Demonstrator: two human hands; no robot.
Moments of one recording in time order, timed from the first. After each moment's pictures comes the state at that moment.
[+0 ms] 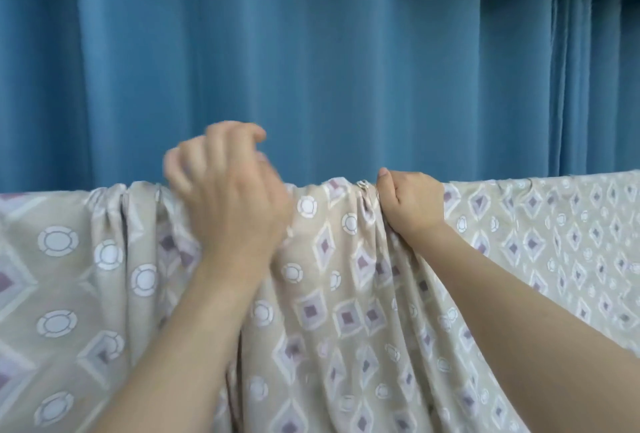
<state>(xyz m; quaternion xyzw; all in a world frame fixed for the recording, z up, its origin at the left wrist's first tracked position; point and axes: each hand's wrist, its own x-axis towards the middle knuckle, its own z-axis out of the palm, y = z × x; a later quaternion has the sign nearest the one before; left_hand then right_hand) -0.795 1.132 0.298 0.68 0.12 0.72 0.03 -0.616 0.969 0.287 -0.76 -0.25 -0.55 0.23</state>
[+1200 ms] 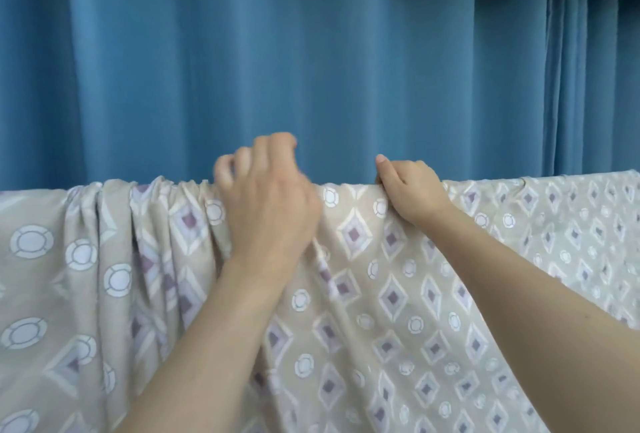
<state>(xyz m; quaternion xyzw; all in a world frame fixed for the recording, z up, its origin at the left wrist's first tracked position) -0.779 1.093 0.294 0.74 0.12 0.66 -0.01 -0.627 0.940 0.309 -0.81 -0.31 -0.40 0.31</state>
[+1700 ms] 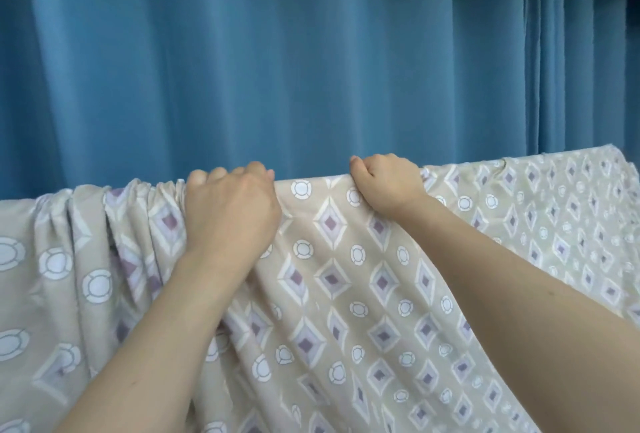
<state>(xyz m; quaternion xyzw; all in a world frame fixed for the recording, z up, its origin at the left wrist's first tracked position) -0.780 1.123 0.291 0.82 0.12 0.54 -0.16 -0.645 0.952 0.308 -0.85 -0.24 -0.39 0.25</state>
